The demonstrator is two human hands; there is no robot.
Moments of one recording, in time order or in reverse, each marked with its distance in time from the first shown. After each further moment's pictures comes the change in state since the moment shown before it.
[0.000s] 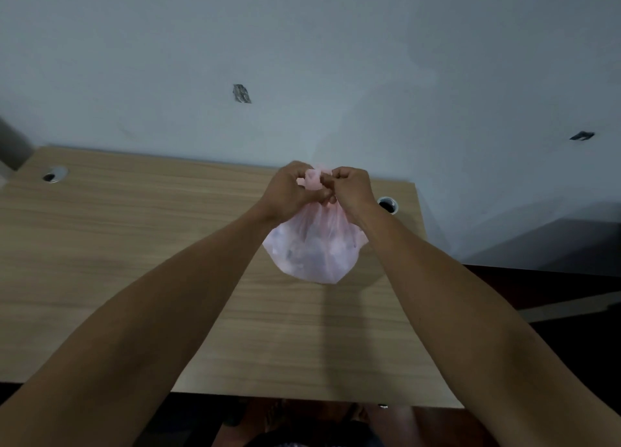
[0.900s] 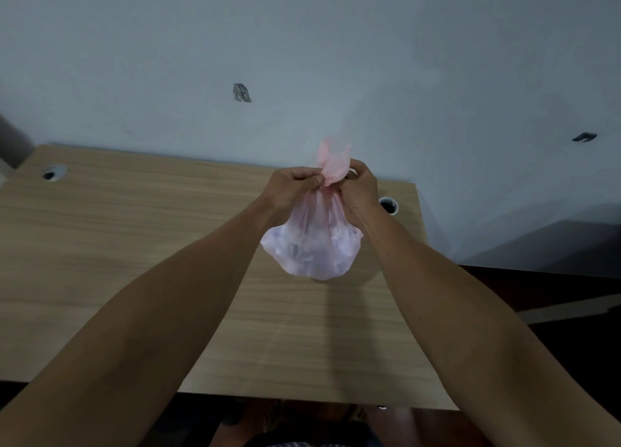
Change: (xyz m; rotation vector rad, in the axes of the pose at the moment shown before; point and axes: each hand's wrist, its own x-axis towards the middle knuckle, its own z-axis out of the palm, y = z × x) left_hand 0.011 -0.008 0.004 -0.385 0.072 -0.344; right_hand 0.008 0.009 -0.006 0.254 0.105 0.040
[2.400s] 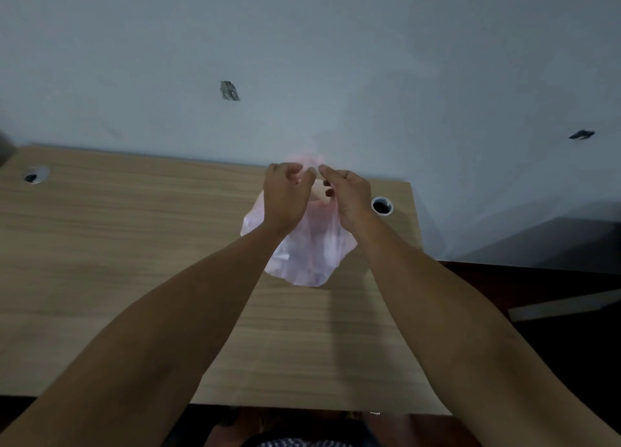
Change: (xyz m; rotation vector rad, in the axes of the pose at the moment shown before) left_hand 0.014 -0.022 0.026 0.512 0.465 0.338; right_hand 0.014 0.005 -0.004 -0.018 0.064 0.087
